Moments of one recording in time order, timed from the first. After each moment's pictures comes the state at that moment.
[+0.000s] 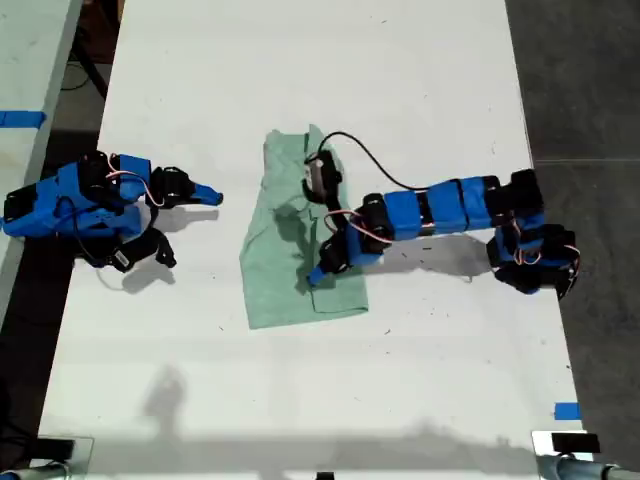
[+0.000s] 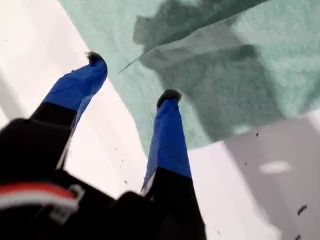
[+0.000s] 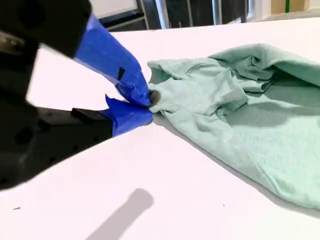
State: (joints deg) arm 0 -22.6 204.9 186.2 59.0 13.0; arm 1 -3.3 73.7 59.0 82.6 -26.4
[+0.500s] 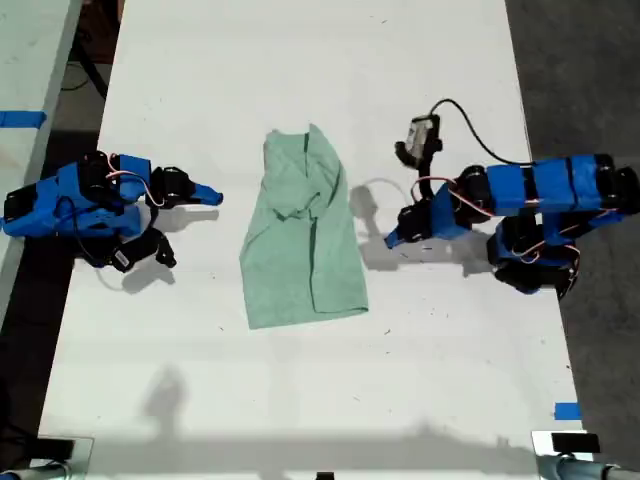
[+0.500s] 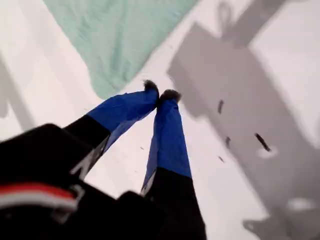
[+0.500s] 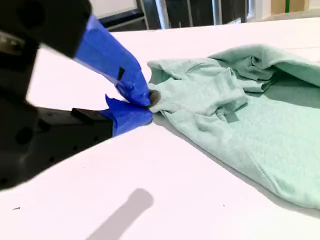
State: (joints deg) arm 0 -22.6 204.9 186.2 59.0 13.0; arm 1 3.9 136.5 131.8 63.8 -19.4
